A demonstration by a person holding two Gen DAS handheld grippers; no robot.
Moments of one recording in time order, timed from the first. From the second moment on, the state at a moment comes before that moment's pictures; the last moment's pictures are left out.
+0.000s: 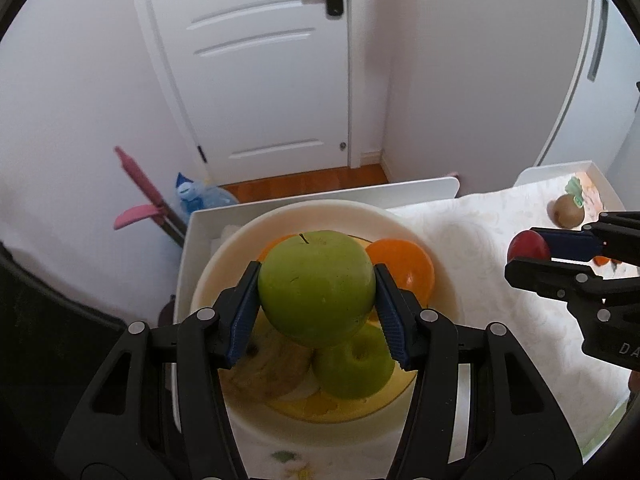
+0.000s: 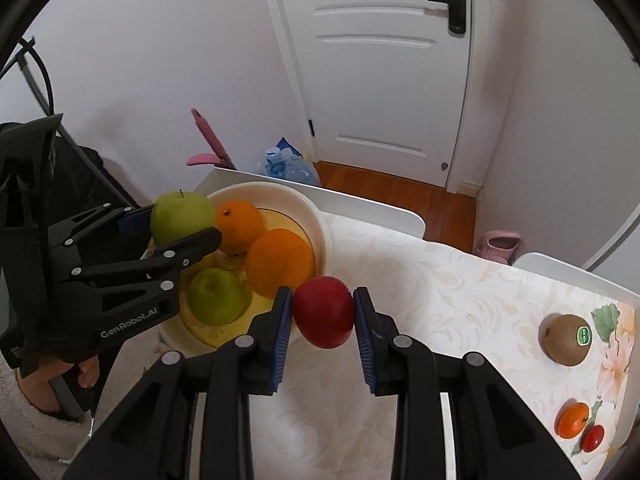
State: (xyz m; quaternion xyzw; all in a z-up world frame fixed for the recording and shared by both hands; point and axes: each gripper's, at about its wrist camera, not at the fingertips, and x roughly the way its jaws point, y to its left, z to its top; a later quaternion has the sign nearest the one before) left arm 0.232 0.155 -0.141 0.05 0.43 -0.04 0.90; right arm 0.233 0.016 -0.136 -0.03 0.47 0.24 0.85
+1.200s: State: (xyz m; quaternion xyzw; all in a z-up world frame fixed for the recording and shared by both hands) left arm 0.144 0.208 -0.132 0.00 0.43 0.02 0.90; right arm 0.226 0.058 -0.157 -0.07 0.48 0.31 0.82
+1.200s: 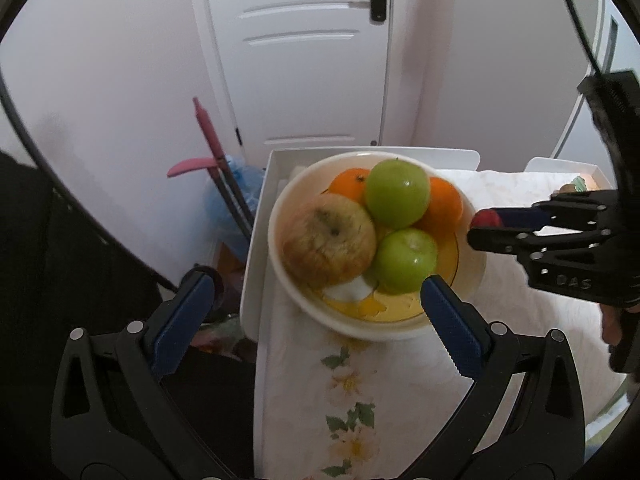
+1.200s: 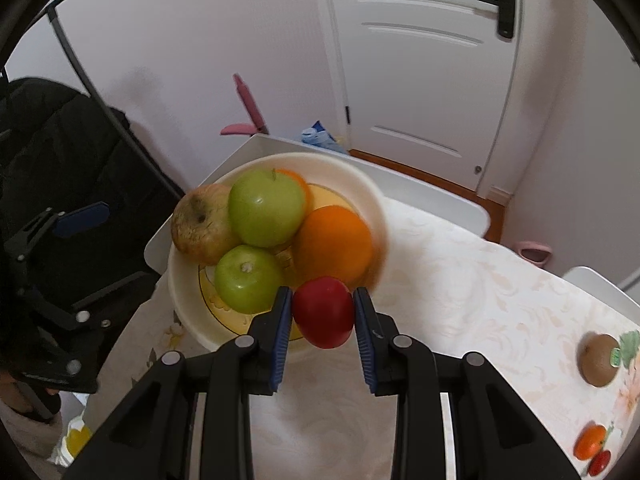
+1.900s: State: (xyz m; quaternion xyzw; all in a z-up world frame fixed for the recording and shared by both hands) left arm 0.126 0.223 -0.142 -0.02 0.43 0.03 0.90; right arm 0.215 0.060 -0.171 -0.06 0.45 0.31 0.83
